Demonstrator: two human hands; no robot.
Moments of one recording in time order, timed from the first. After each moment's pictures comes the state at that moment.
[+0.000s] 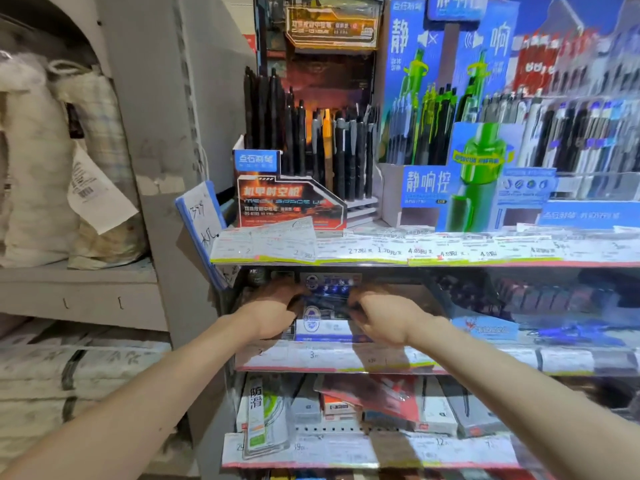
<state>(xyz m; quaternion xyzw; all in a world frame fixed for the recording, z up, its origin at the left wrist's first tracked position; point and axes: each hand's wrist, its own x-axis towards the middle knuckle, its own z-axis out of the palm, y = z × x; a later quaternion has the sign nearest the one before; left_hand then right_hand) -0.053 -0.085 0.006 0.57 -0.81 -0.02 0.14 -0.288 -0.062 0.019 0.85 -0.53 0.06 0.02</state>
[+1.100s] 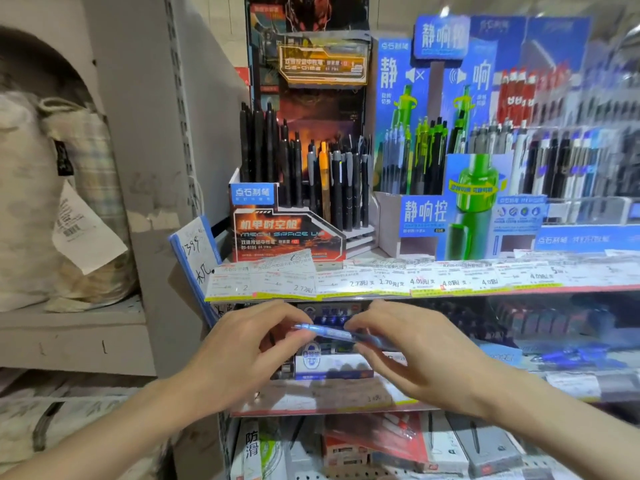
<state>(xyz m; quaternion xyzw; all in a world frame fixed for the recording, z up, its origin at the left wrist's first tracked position) -0.039 0.022 0.059 0.36 -0.84 0.00 0.40 -0.301 0.035 0.072 0.90 -0.32 0.27 0.15</state>
